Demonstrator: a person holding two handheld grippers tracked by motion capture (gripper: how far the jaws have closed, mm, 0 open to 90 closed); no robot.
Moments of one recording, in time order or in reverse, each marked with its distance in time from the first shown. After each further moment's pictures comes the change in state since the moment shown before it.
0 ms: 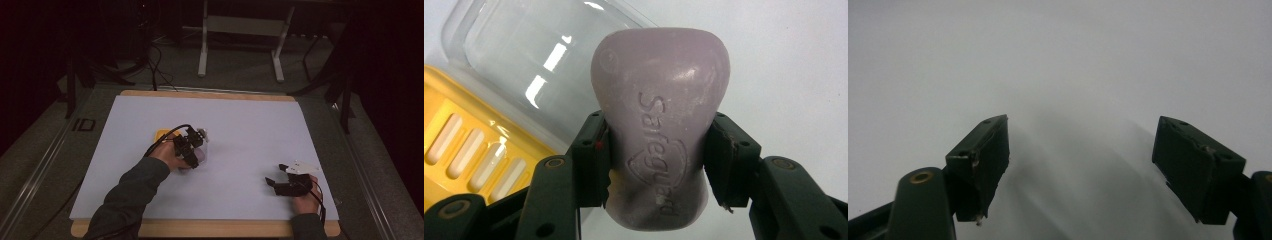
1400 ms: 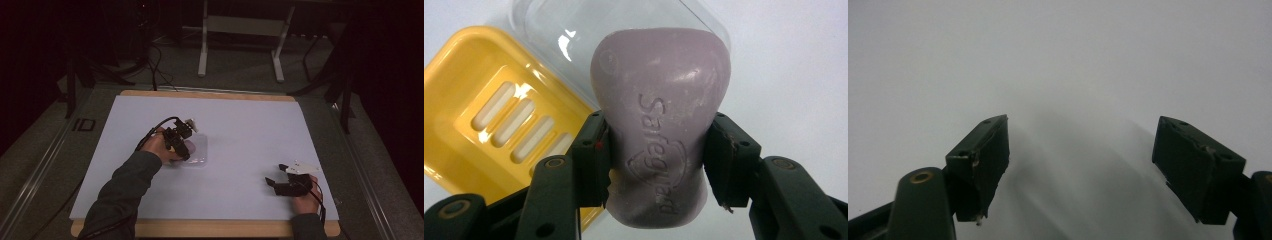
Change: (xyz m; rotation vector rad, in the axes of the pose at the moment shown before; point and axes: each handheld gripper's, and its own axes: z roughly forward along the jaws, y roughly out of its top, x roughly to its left) left arm 0.035 -0.012 -0.007 -0.014 -0.002 -0.112; right arm 0.000 0.000 0.000 0.000 0.000 -0.001
